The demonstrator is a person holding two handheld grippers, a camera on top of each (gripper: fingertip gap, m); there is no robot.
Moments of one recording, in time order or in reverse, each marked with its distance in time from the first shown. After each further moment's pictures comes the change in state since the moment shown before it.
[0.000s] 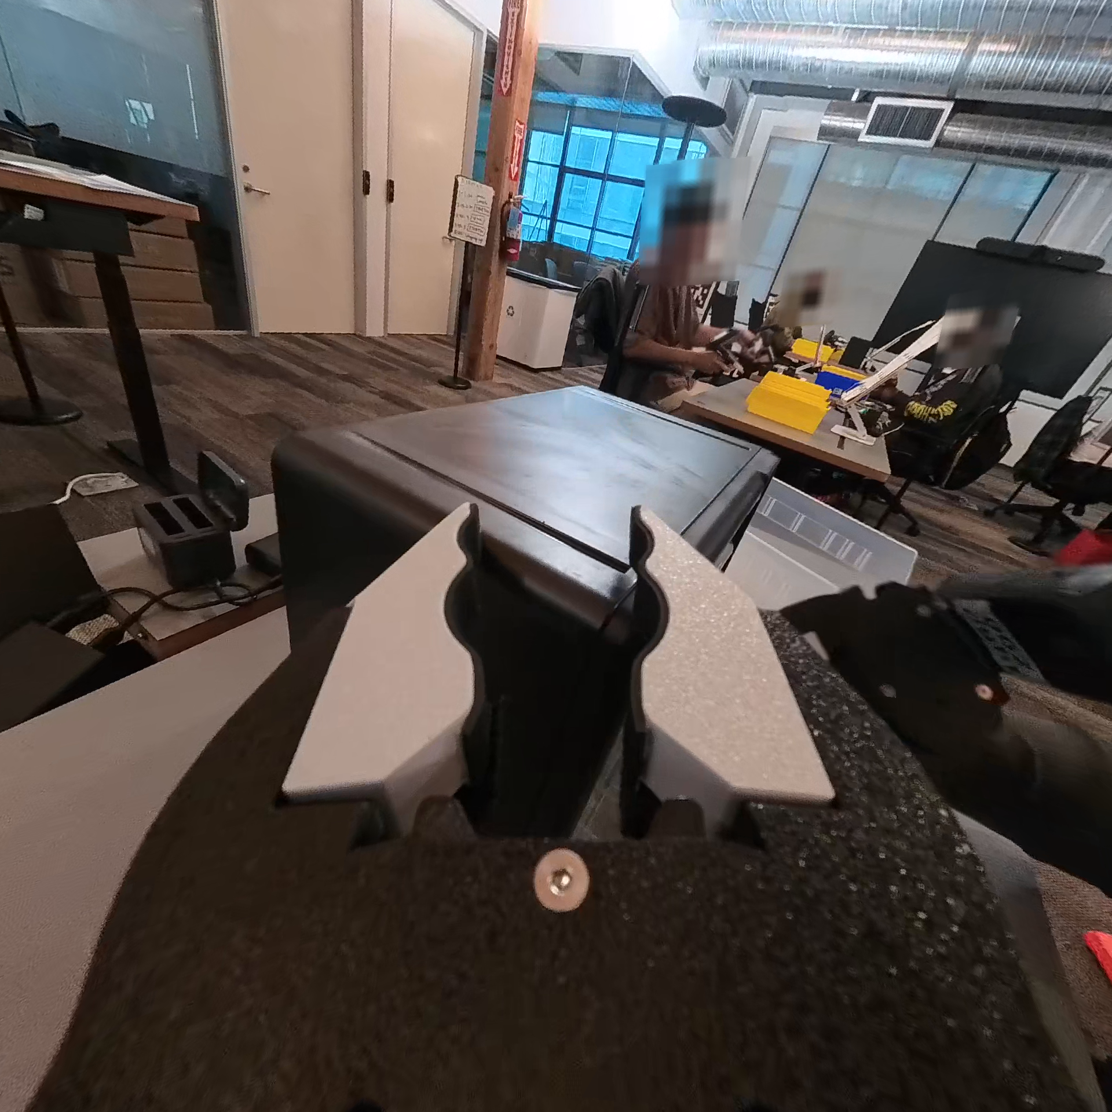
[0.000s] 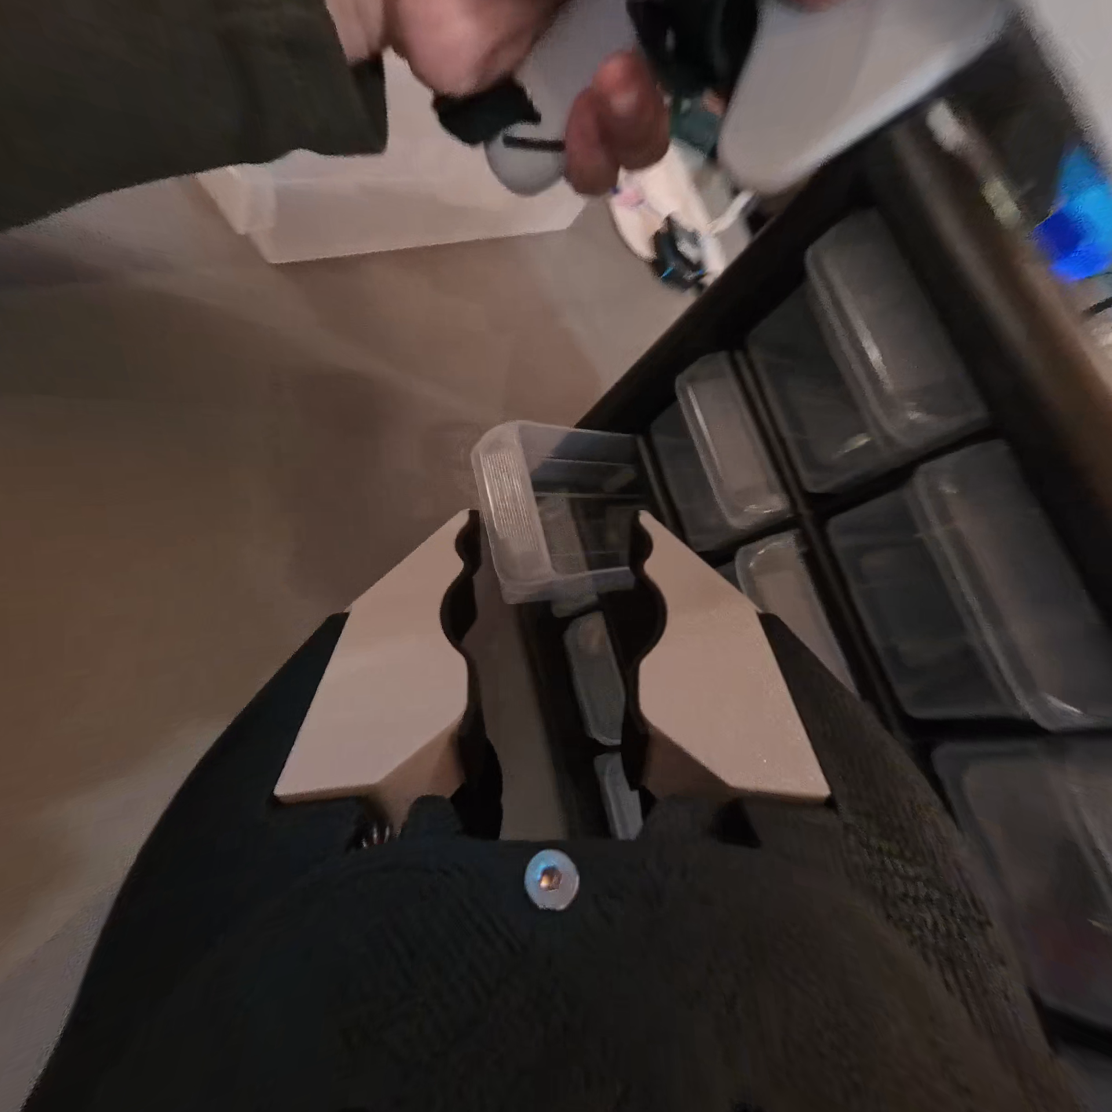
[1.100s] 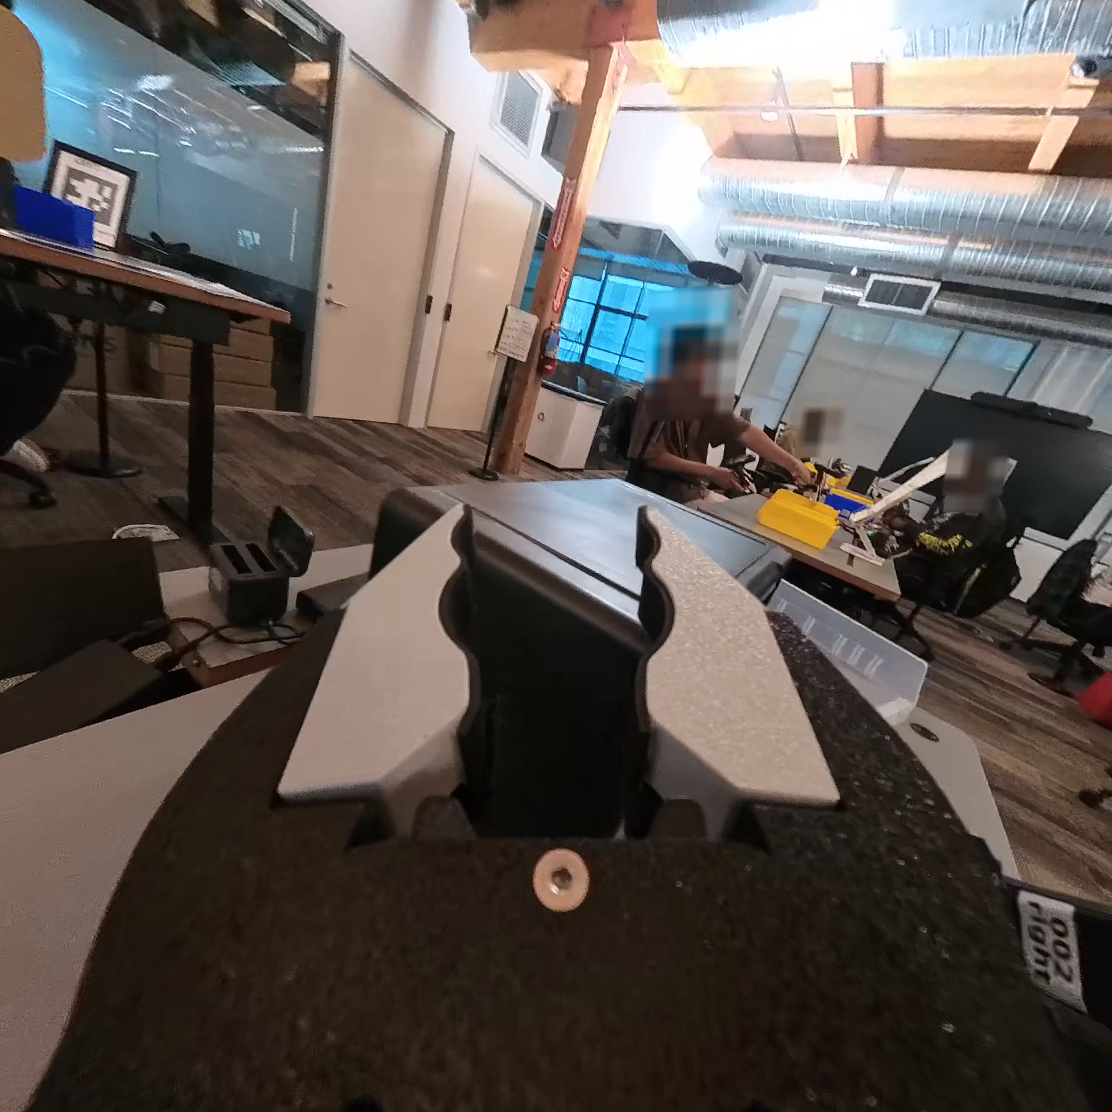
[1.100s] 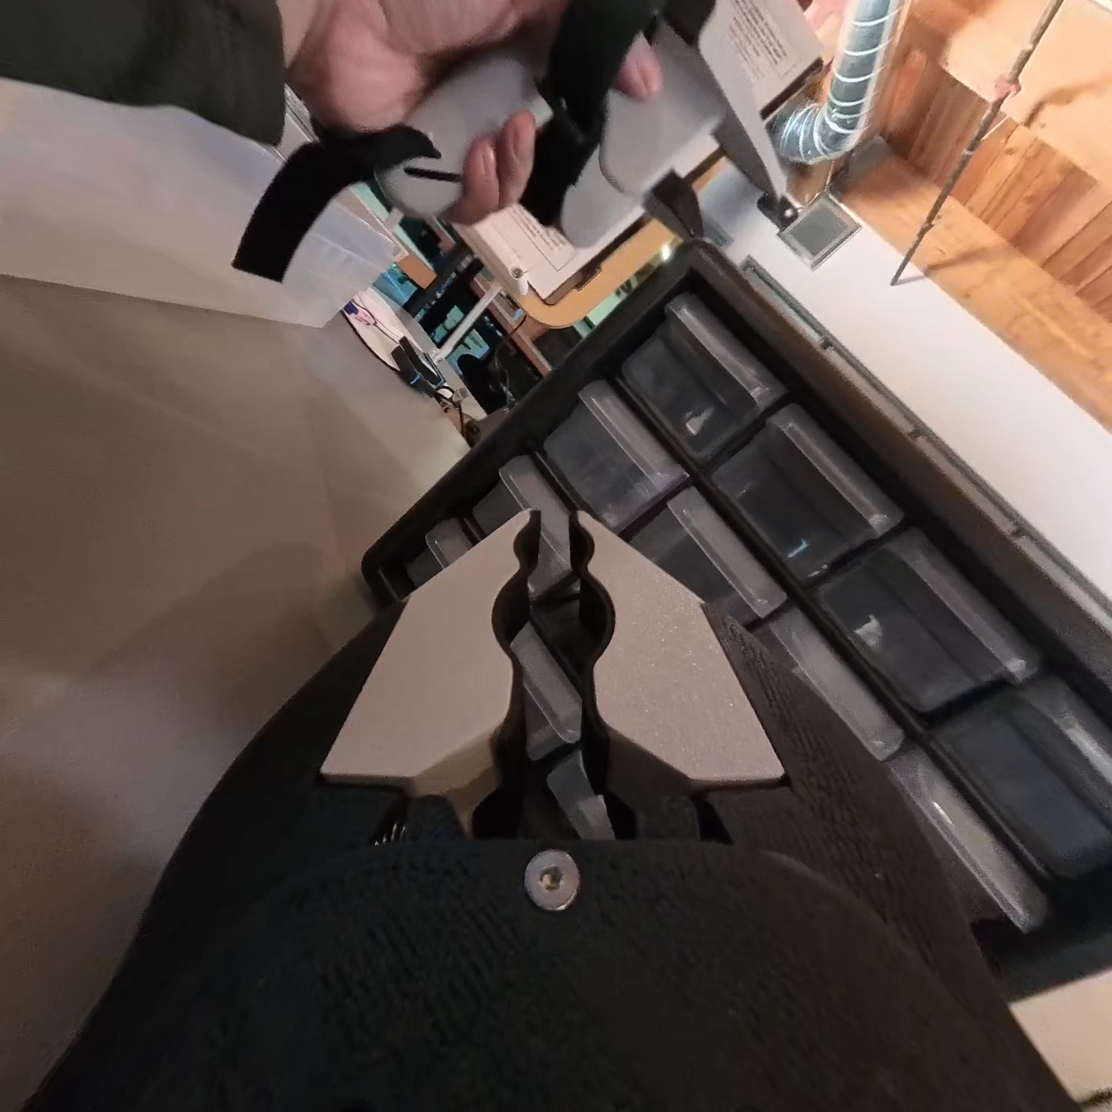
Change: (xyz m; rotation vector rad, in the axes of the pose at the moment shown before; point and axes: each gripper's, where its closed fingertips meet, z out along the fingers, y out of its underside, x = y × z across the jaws) left arm -0.024 -0.029 -0.029 0.199 -0.068 -0.068; right arm 0.005 -0.001 -0.021 0.255 0.633 -0.174
